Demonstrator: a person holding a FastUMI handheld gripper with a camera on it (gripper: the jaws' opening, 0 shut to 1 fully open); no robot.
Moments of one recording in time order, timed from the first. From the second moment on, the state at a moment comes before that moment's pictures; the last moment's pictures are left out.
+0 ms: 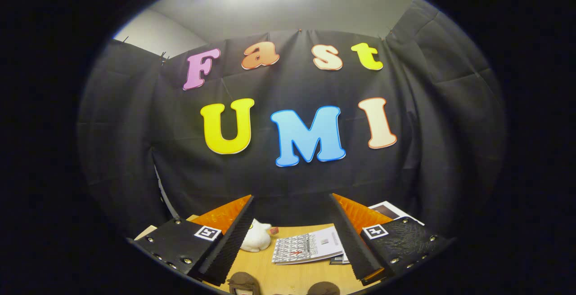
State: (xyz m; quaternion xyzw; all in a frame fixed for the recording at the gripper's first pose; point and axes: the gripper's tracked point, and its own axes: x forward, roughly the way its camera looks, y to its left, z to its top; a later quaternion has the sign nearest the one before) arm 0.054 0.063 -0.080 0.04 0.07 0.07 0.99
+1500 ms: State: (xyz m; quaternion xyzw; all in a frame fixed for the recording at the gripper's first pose) arm -0.052 0.371 -0.331 0.37 0.53 0.38 0.66
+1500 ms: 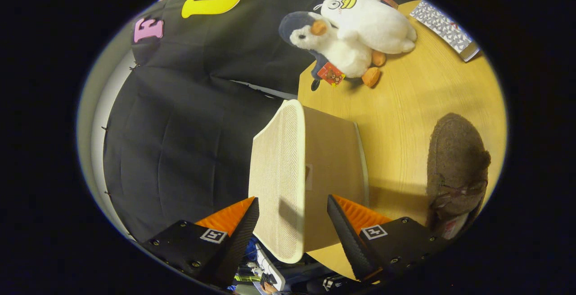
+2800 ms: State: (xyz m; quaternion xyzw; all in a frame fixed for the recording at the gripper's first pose) arm -0.079 0.485 -0.164 0.29 0.49 0.43 0.70
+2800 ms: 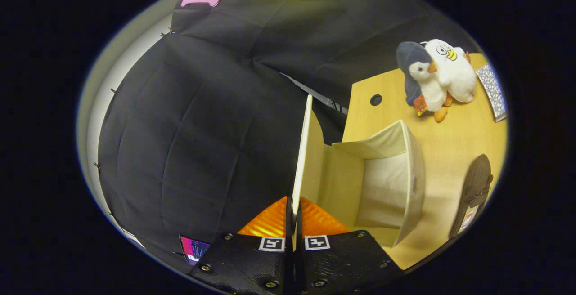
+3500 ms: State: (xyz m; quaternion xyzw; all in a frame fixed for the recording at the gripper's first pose) arm -0.139 0.681 -0.188 0.21 0.50 0.45 0.71
